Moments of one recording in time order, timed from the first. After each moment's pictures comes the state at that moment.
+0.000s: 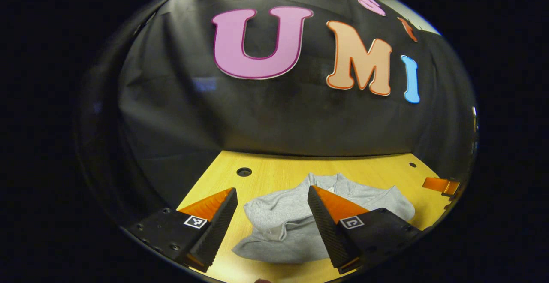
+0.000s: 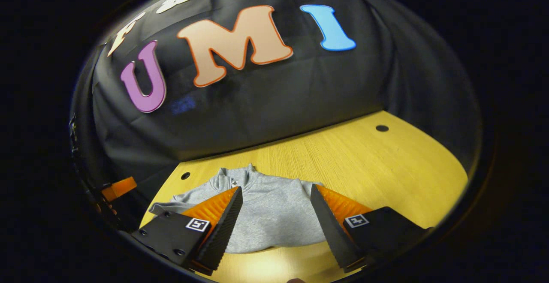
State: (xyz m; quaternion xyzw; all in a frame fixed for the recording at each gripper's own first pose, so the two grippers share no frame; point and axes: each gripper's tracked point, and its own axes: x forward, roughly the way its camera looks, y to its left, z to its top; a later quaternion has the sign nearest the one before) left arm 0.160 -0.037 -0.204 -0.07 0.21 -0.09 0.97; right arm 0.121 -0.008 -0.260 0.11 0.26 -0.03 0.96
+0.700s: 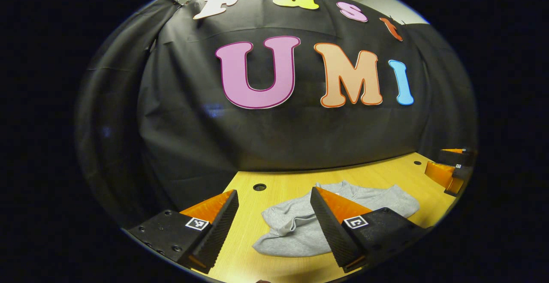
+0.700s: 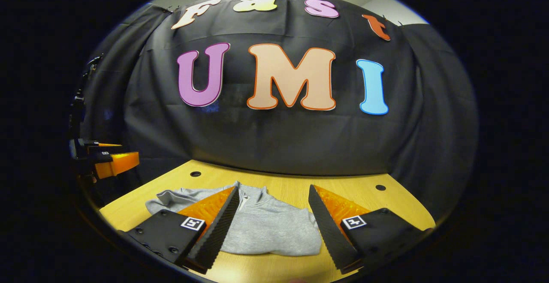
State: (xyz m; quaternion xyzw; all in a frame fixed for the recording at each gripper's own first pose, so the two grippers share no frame) left arm 0.111 -0.014 -0.159 -0.03 0.15 -0.06 0.99; right arm 0.099 0.046 -0.192 -0.03 0.15 0.04 0.99
